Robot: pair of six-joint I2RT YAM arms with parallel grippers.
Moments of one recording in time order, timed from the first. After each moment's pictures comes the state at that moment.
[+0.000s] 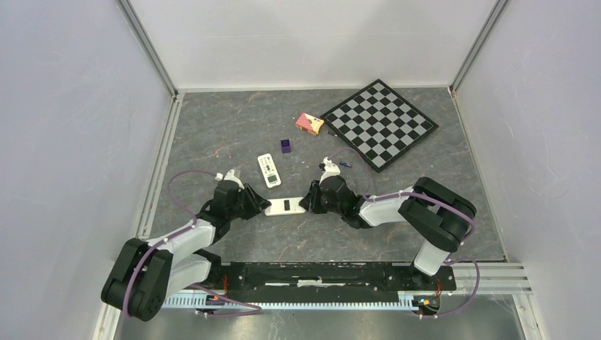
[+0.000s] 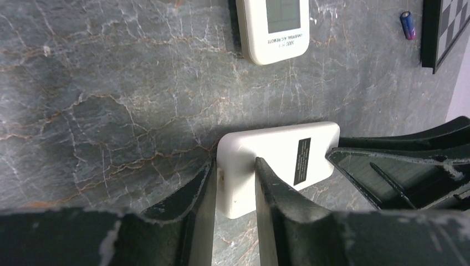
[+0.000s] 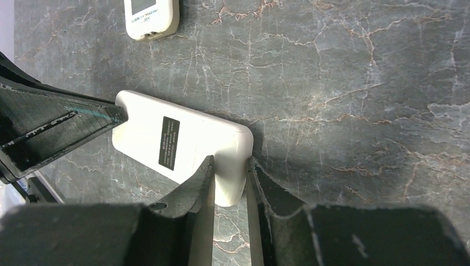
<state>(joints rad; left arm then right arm) -0.37 1.11 0.22 0.19 0.18 -0.83 0.92 1.72 0.63 0.49 0.05 0.80</state>
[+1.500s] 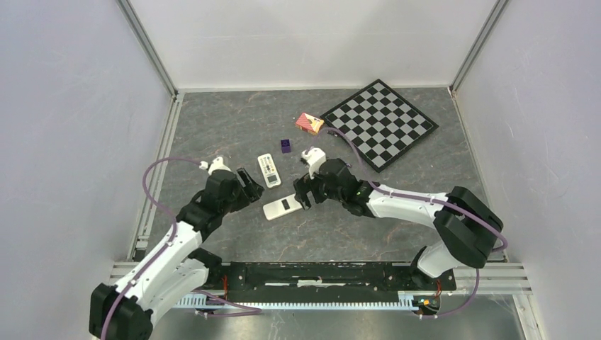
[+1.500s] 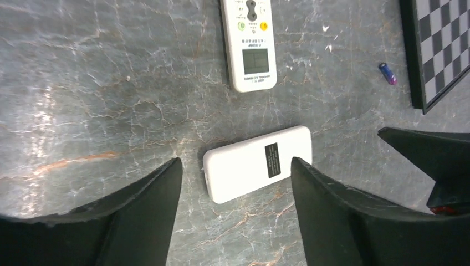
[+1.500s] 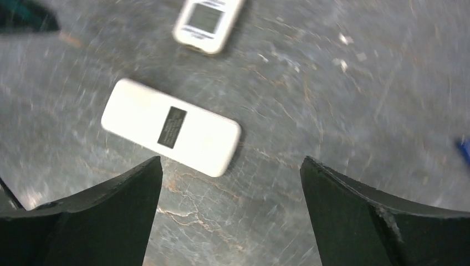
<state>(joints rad) -0.43 0.82 0.47 -0.35 -0.11 -0.82 0.90 1.52 0.79 0.14 0.08 0.26</state>
